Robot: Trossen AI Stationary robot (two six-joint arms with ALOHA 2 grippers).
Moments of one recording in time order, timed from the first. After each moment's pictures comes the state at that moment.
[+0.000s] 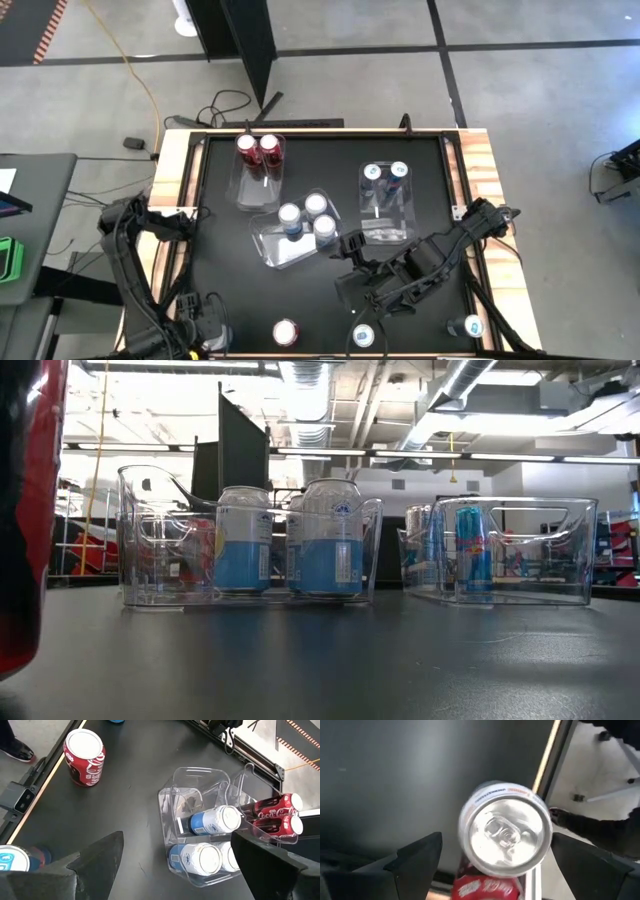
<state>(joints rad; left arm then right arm) -1.16 1.75 1.53 -1.23 -0.16 -1.41 0.58 1.99 2.33 -1.34 0.51 0.01</state>
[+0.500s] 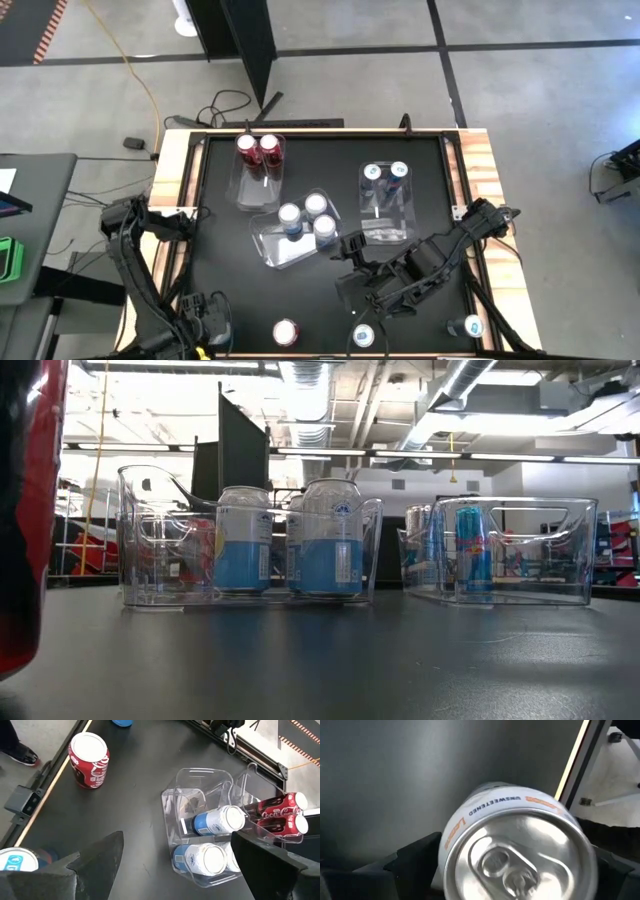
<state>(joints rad) -1.16 1.75 1.35 -1.06 -0.16 -1.43 0.59 1.99 2.33 -1.33 0.50 0.03</state>
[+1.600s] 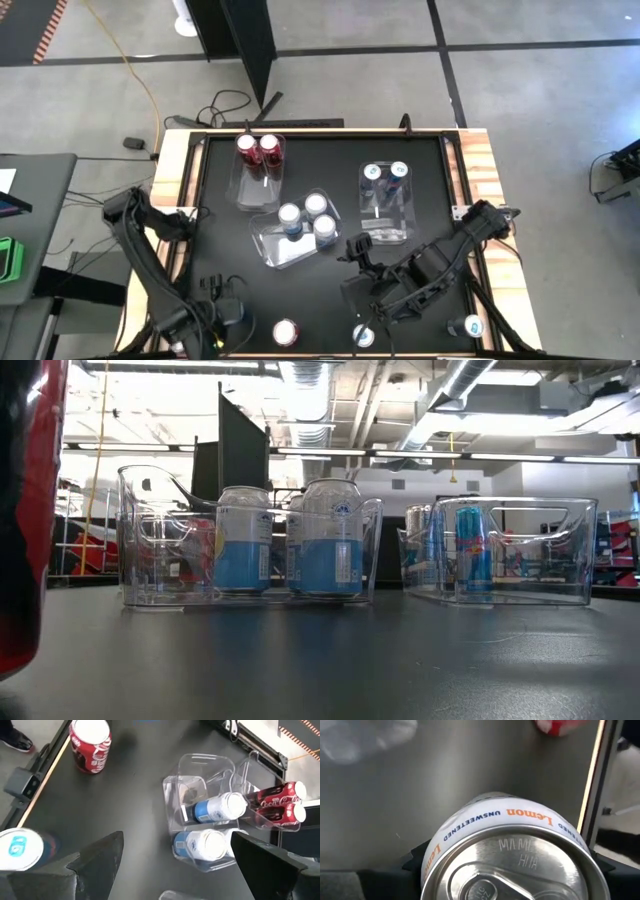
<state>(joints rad) -1.00 1.67 1.41 -1.20 -0.28 -1.12 0.63 1.99 2.33 -1.41 0.53 0.07</state>
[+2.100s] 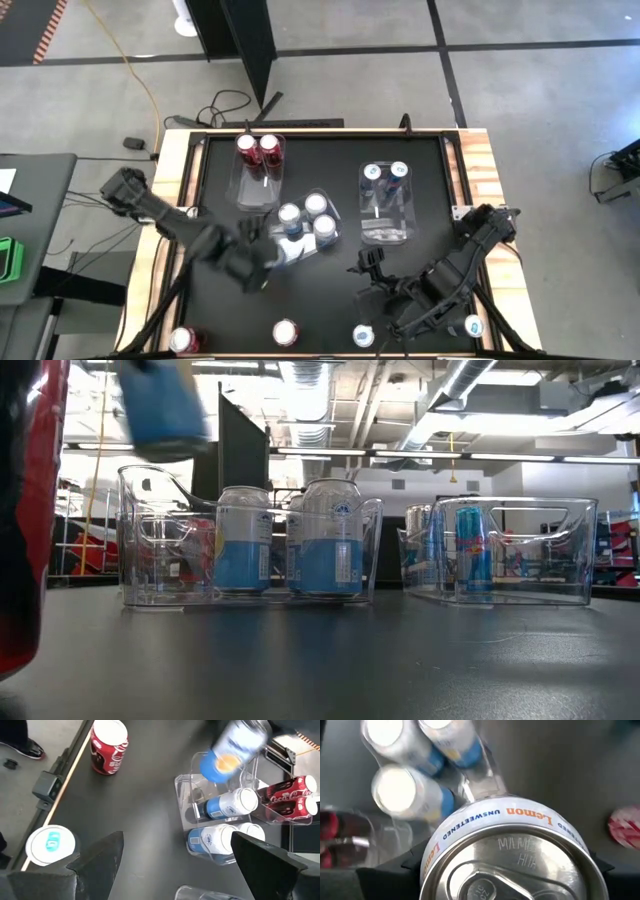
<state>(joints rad) -0.52 1.52 1.45 -1.13 -0.41 -0.53 0.70 1.99 2.33 -1.45 0.55 0.19</state>
